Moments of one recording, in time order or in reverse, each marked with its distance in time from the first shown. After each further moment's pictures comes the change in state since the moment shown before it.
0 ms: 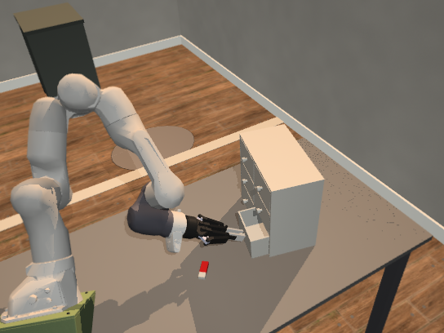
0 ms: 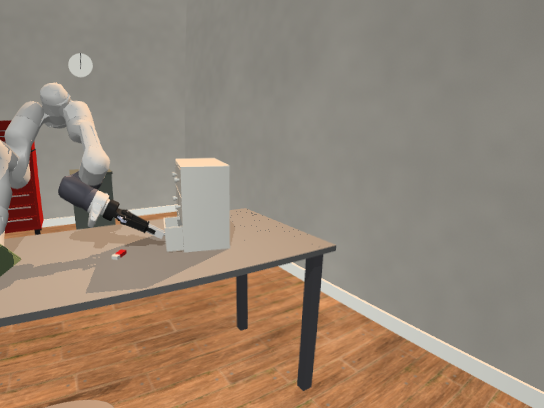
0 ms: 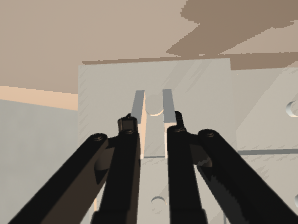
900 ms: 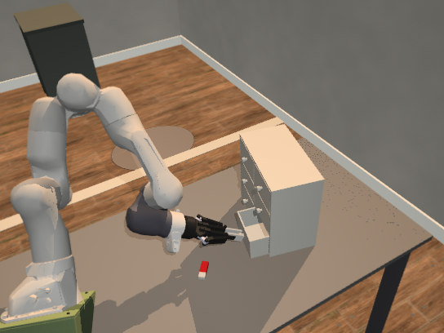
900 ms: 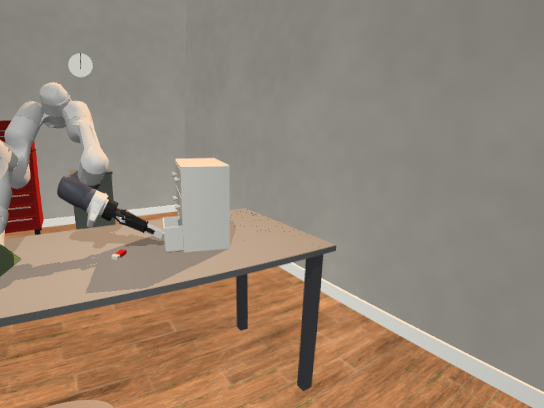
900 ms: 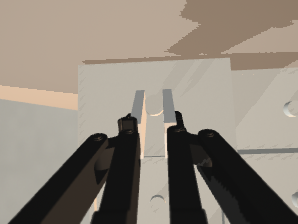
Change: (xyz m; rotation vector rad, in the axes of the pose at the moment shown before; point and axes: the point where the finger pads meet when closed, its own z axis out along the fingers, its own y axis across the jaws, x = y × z) arm 0.001 0.001 -0.003 -0.002 -0.002 -0.001
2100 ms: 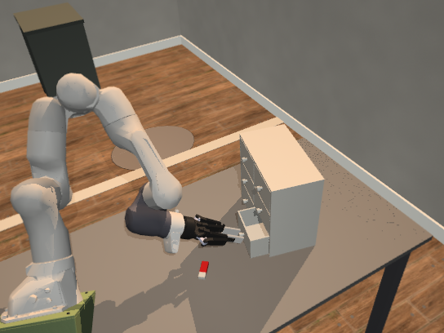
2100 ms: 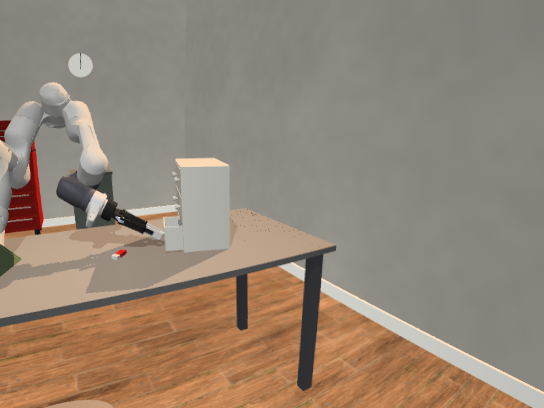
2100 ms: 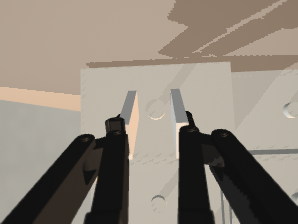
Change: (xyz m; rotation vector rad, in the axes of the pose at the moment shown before) arm 0.002 -0.001 -0.002 0.002 0.003 0.001
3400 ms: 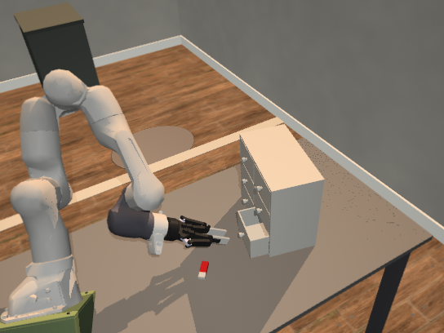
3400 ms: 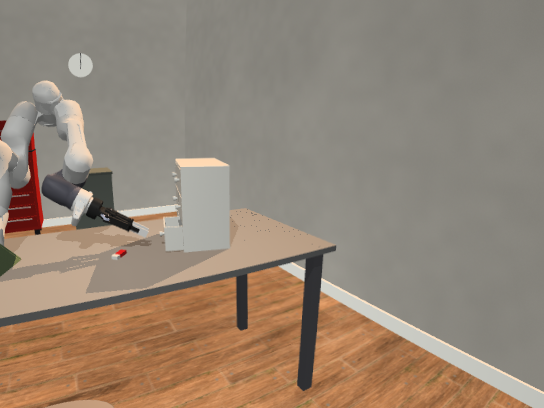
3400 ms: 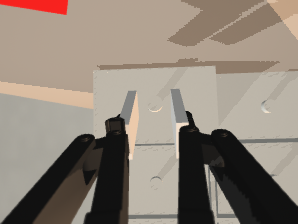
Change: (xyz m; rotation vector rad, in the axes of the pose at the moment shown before) arm 0.016 0.002 -0.050 -0.003 -0.008 -0.011
